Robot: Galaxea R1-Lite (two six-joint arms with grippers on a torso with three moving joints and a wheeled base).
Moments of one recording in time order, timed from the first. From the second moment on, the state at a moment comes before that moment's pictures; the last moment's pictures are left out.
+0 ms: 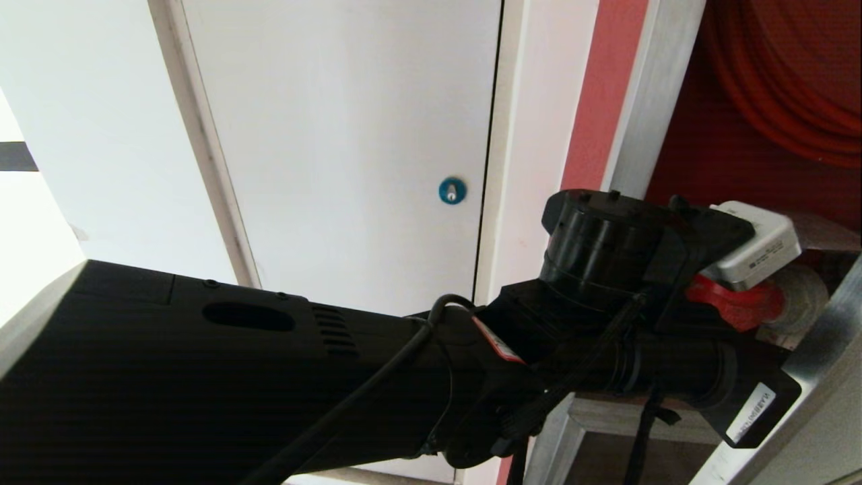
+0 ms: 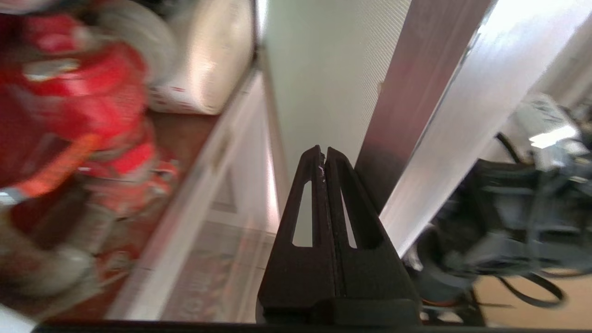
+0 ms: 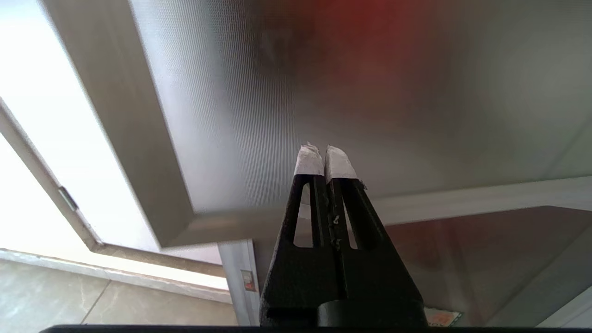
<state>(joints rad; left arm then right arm) -1.12 2.13 -1.65 -0.42 -0.48 -0.04 0.00 0.00 0.00 0.01 0.01 0.00</state>
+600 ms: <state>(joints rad) -1.22 2.07 -1.60 -0.42 -0.48 -0.10 0.00 0.00 0.00 0.01 0.01 0.00</state>
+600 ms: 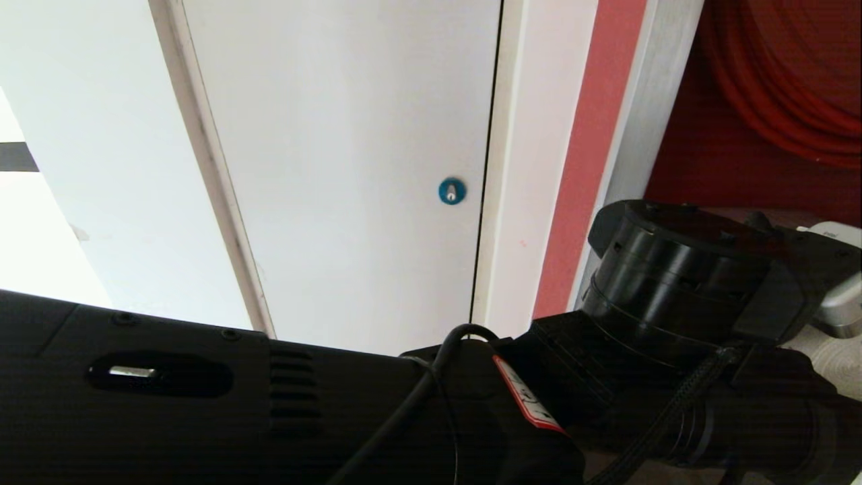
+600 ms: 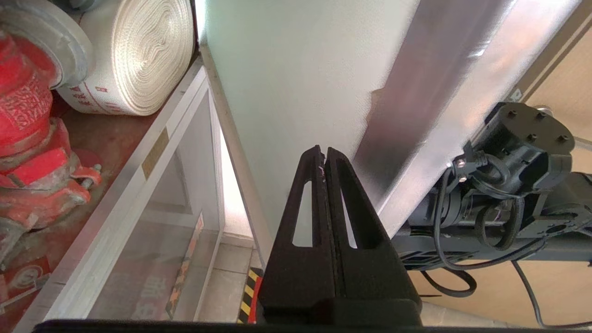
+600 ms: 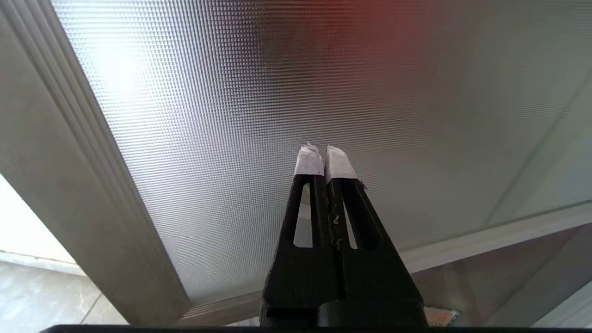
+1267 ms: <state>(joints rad) -1.17 2.07 -1.54 -0.42 -0.48 -0.10 0.00 0.00 0.00 0.01 0.01 0.00</state>
